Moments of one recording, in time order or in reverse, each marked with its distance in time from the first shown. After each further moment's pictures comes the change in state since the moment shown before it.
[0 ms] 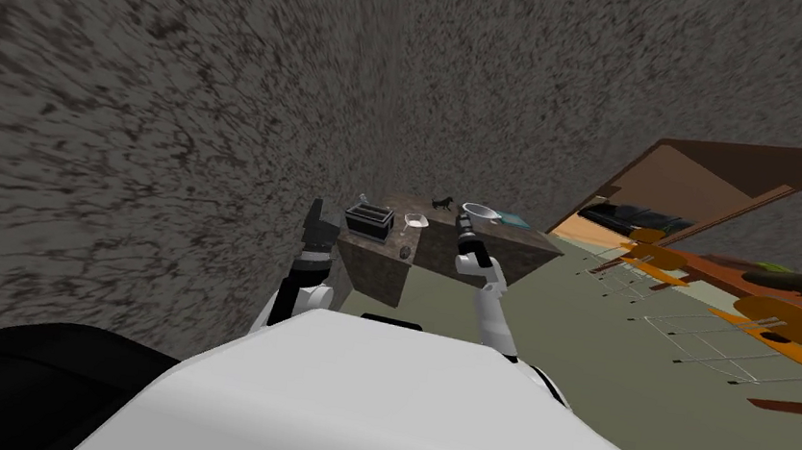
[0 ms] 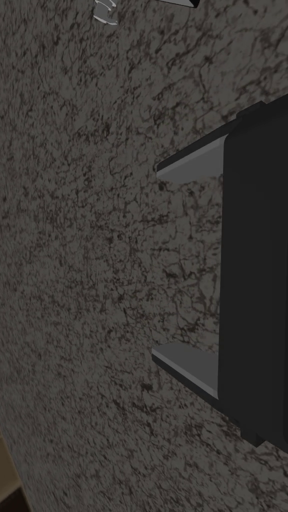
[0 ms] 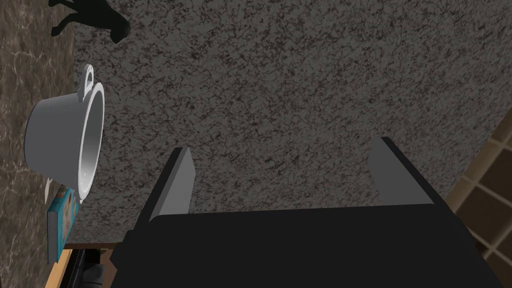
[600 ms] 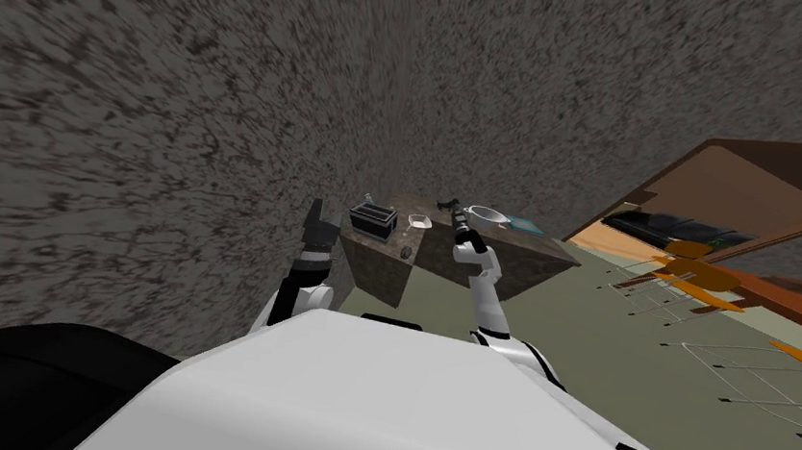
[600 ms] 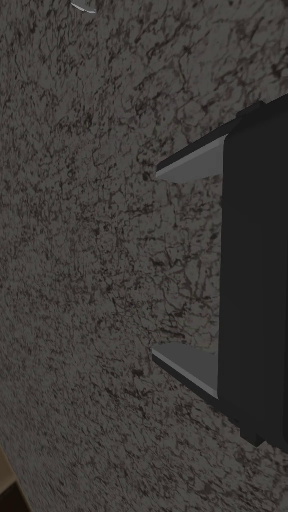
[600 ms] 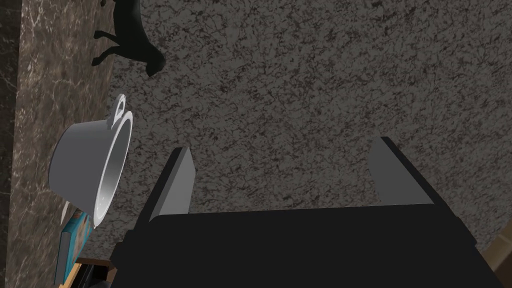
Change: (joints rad) left arm 0.000 0.000 0.000 0.000 0.000 0.000 0.000; right arm -0.138 -0.004 -0.006 0.115 -0.013 0.166 0.053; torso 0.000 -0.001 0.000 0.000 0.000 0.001
